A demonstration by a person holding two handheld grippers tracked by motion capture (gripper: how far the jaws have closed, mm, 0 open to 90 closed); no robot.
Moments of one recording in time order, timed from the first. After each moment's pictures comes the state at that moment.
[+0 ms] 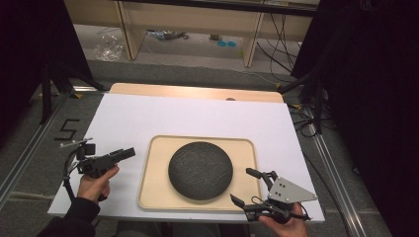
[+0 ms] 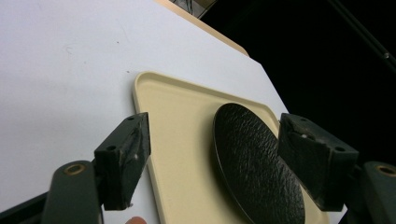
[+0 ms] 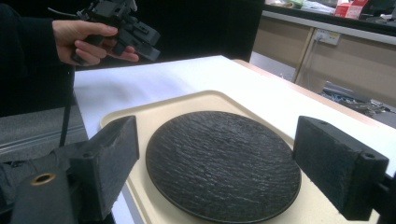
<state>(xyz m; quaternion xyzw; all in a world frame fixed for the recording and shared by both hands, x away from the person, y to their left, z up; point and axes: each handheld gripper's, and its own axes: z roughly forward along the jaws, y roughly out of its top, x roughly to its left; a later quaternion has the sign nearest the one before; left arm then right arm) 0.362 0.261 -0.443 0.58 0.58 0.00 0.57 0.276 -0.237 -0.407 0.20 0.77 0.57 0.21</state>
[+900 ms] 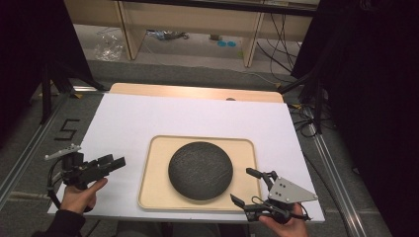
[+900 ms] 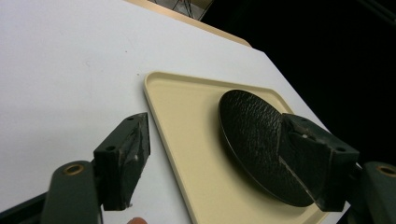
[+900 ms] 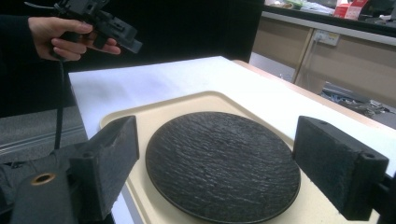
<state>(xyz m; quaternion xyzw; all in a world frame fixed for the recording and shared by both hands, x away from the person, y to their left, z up) 0.328 0.274 -0.432 0.62 0.54 0.06 0.57 0.276 -0.238 -0.406 0.20 0.77 0.57 0.22</state>
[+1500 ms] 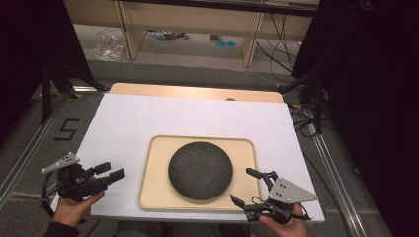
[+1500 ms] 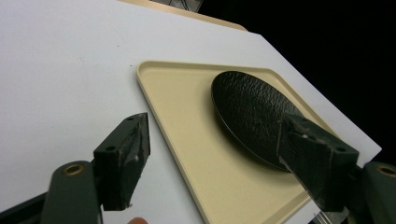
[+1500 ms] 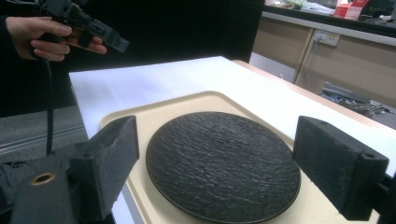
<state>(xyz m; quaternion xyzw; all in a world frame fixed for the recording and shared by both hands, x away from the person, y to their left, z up) 0.299 0.269 -0.430 0.65 0.51 0.09 0.55 0.275 -0.238 -0.406 0.20 0.77 0.57 0.22</state>
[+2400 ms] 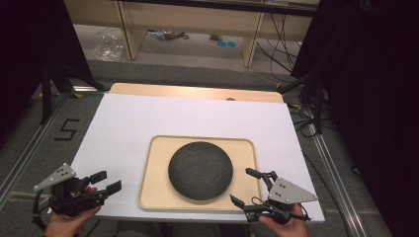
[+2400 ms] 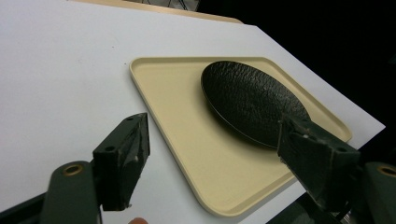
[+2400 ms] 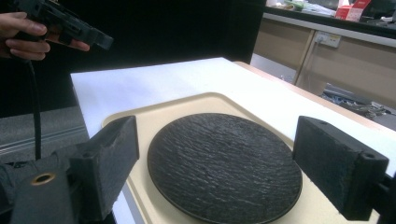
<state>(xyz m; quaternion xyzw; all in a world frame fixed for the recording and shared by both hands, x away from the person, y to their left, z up) 0.266 0.263 -0.420 0.68 0.48 0.12 0.54 0.275 -0.237 -0.405 0.20 0.77 0.57 0.22</state>
